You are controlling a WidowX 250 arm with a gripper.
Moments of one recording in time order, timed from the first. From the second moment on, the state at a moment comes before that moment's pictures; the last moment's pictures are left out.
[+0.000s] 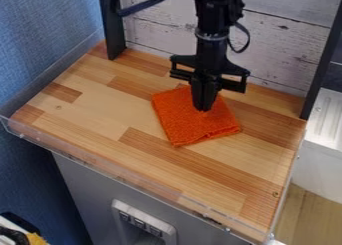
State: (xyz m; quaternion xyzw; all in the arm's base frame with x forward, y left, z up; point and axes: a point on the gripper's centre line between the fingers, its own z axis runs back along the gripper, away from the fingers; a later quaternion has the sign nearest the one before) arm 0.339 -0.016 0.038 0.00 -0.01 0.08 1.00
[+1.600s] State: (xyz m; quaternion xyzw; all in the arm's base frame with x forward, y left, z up) arm 0.325 0.058 0.012 -0.01 0.00 0.03 1.00
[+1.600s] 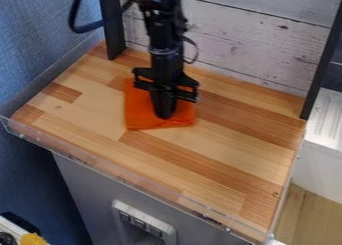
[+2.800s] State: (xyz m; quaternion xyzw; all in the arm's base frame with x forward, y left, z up) arm 0.334 0.155 0.019 0.00 0.01 0.00 1.00
